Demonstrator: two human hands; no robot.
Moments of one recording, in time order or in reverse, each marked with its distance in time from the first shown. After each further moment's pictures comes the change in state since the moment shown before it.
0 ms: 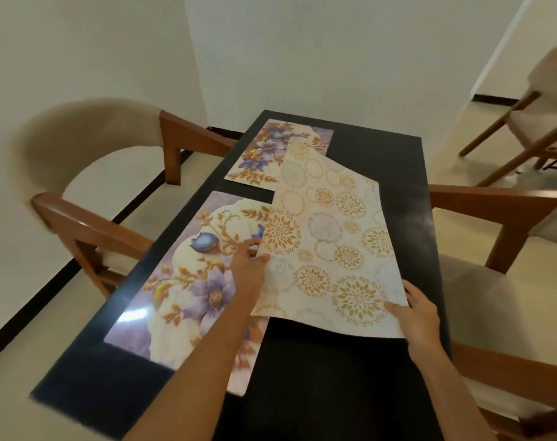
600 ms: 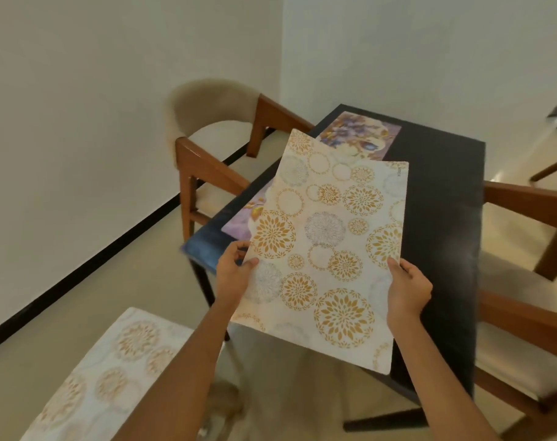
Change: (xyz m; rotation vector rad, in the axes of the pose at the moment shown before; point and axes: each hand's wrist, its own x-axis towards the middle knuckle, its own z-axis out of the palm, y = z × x) left_hand -0.206 -0.045 -0.223 0.097 0.167 0.059; right_hand -0.217 0.010 0.040 0.170 0.048 -0.153
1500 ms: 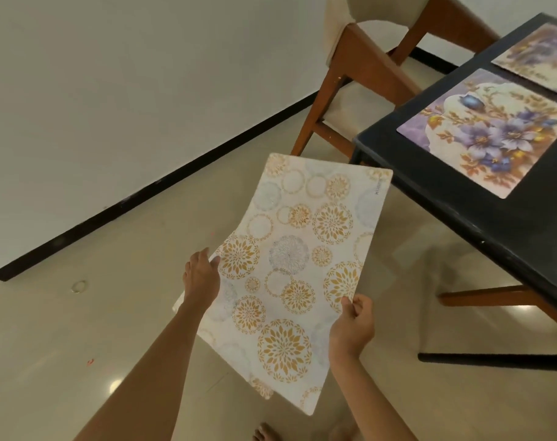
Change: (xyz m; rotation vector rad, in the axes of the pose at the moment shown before) left_hand -0.172 -0.263 -0.366 0.648 0.216 -0.383; right_hand -0.404 0.229 0.110 -0.325 -0.204 -0.019
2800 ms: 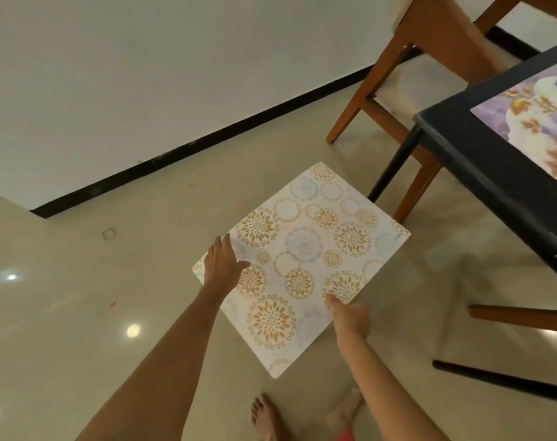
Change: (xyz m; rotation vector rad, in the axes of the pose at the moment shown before) left_hand -0.014 -0.045 0.029 0.146 -0.116 -0.063; right_hand 0.014 0.048 0.038 -0.379 -0.402 0.393
